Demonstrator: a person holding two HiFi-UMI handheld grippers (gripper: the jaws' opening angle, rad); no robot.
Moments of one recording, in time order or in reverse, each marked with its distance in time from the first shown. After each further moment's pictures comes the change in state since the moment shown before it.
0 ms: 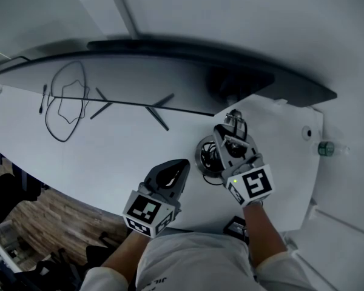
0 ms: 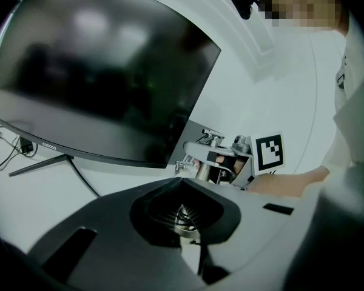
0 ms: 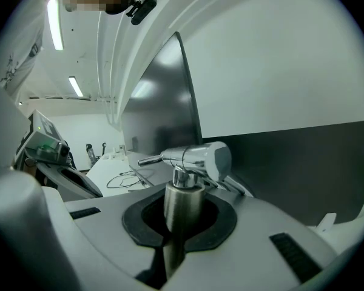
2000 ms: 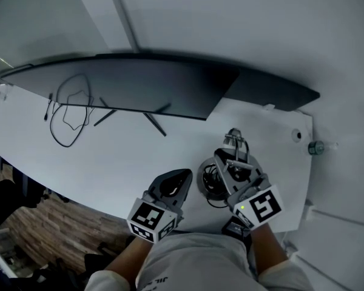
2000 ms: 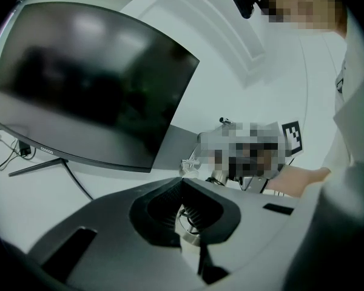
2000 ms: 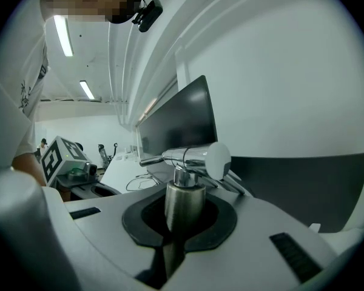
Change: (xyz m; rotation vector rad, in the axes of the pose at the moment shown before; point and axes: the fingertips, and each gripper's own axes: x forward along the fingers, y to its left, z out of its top) left arm -0.020 -0.045 0.008 0.015 -0.050 -0.037; right arm -0.073 0.043 0.052 -0.029 0.004 0.081
